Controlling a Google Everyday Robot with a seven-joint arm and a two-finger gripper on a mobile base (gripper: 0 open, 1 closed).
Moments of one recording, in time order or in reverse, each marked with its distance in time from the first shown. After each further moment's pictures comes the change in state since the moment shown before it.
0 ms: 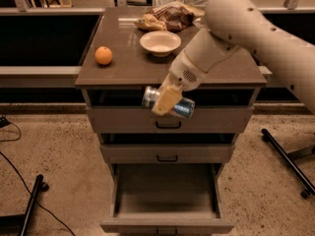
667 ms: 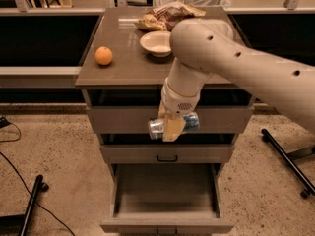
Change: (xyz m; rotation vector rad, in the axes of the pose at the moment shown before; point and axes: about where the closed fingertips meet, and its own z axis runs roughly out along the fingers) arm 0.056 0.028 0.041 0.012 0.358 -0.388
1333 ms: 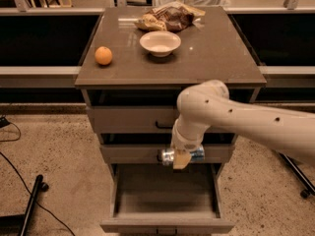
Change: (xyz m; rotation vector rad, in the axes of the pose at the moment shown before) arm 0.068 0.007 0.130 0.047 0.062 0.100
